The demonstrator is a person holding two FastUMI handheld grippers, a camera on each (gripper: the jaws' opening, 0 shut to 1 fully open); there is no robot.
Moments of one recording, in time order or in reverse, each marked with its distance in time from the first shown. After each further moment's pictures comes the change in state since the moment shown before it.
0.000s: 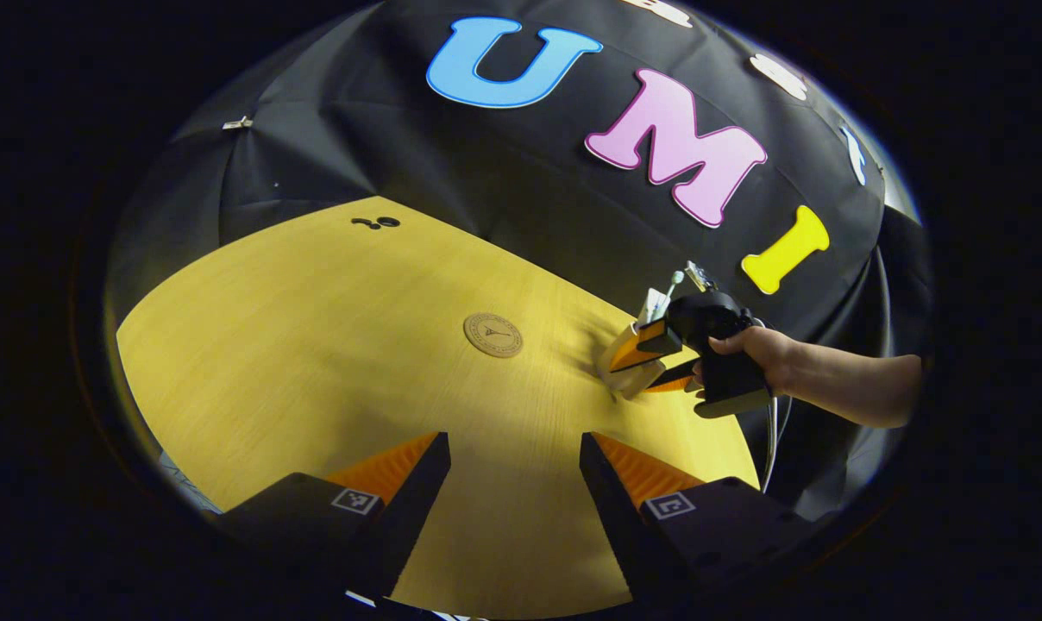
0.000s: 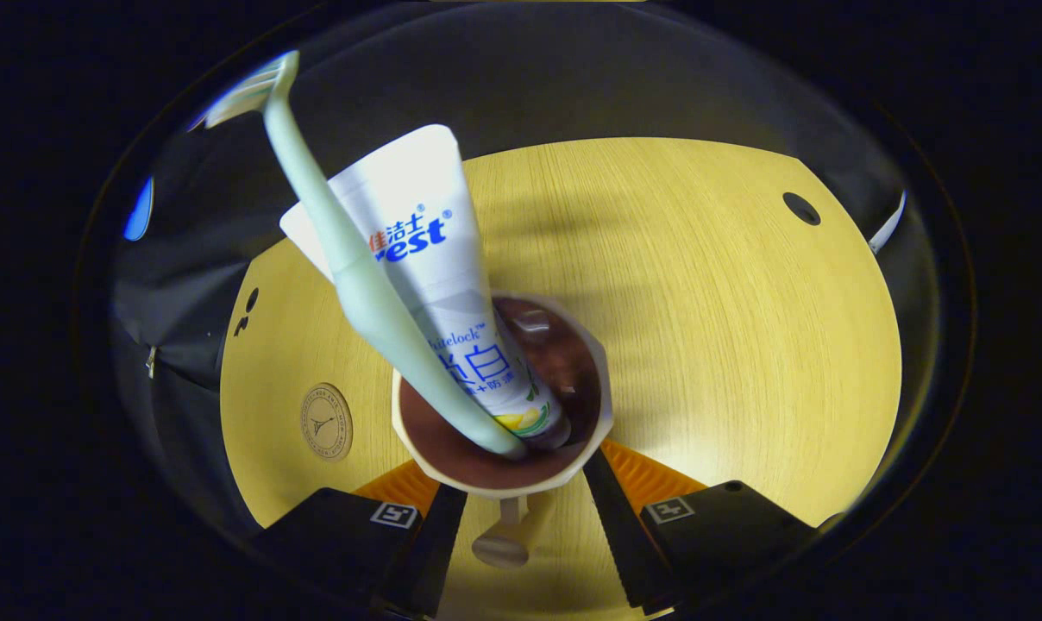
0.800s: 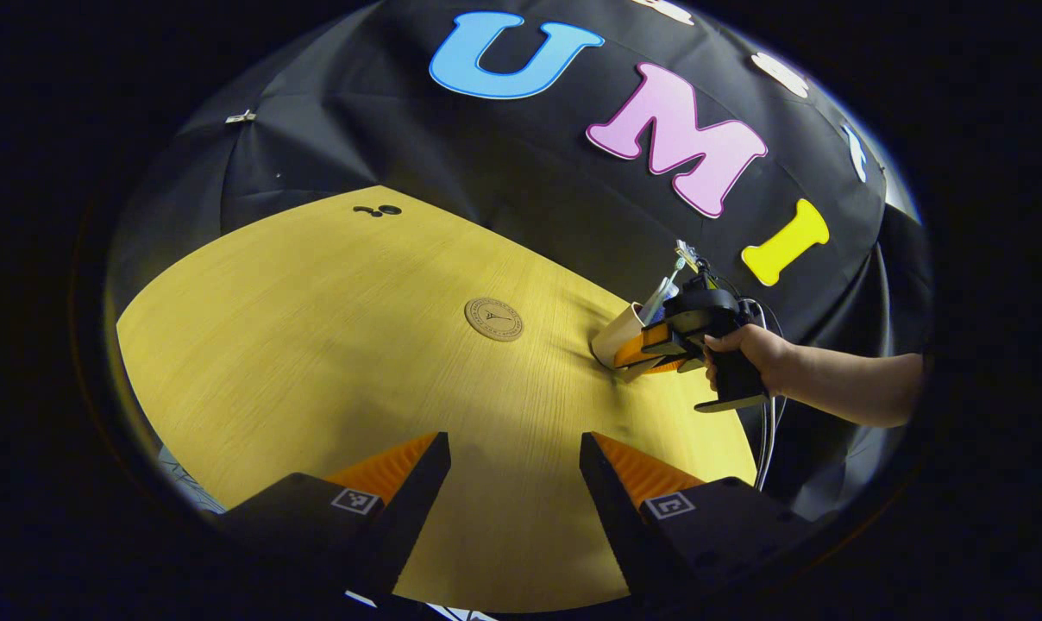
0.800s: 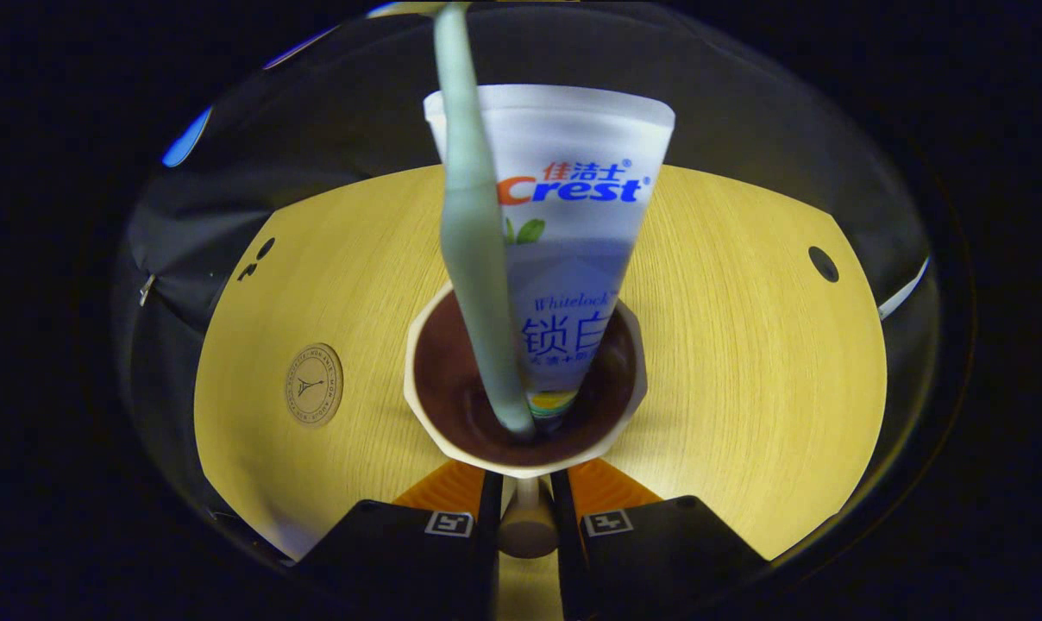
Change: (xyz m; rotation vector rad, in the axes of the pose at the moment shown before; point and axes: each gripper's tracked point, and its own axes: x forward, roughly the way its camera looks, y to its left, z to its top) left arm -0.015 0.004 -0.011 -0.015 0.024 0.007; right arm -0.006 -0.014 0.002 -0.248 -0.061 -0.010
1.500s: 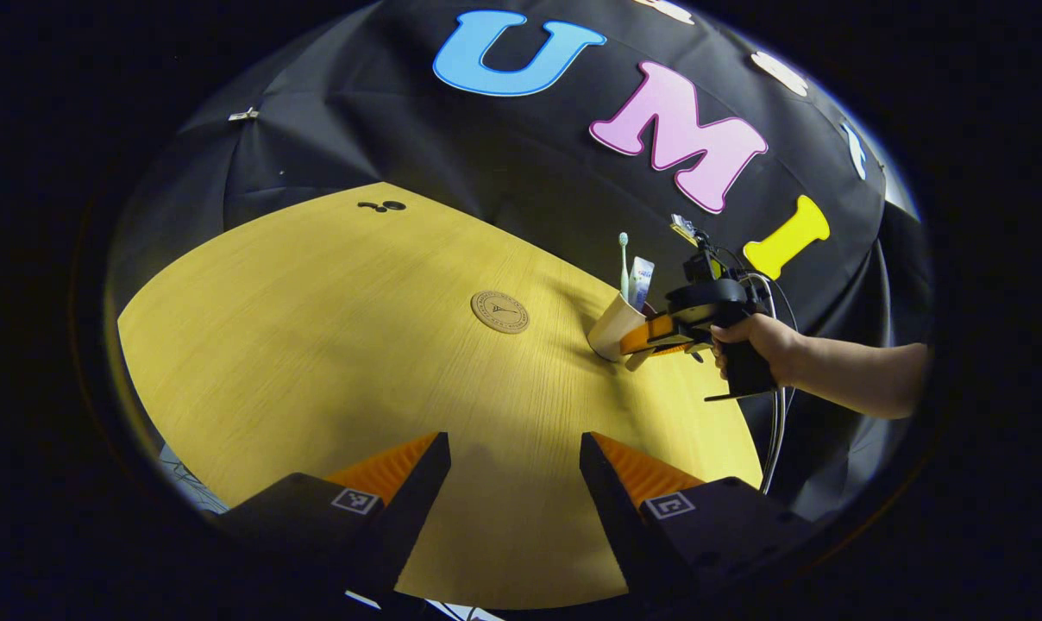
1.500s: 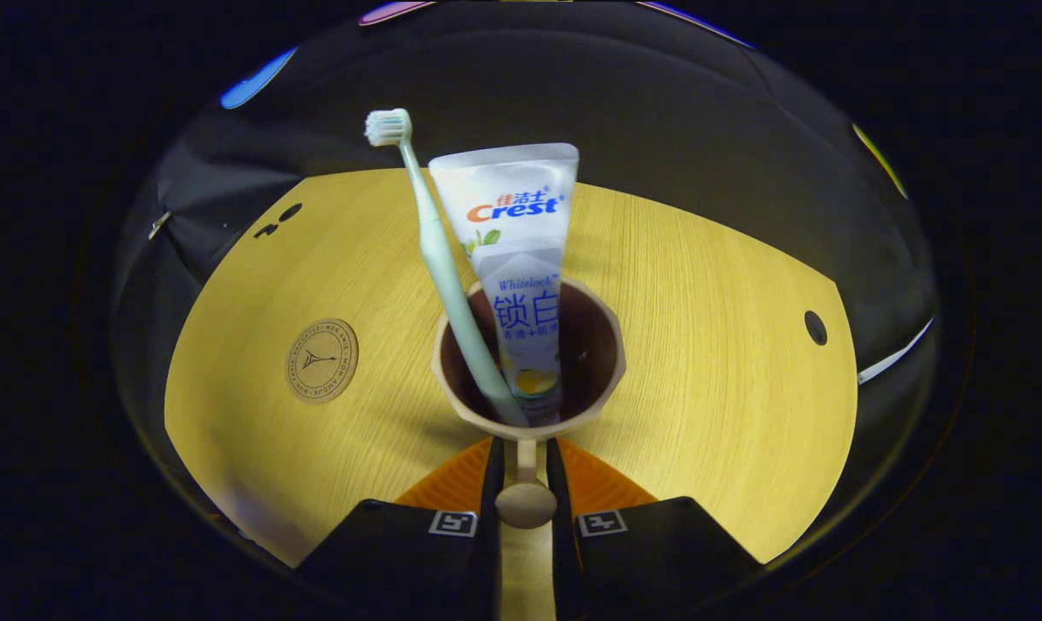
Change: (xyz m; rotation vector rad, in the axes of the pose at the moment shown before) left arm -0.003 0.009 -0.010 0.011 0.010 0.006; right arm -0.010 0.013 0.008 -0.133 -0.034 -0.021
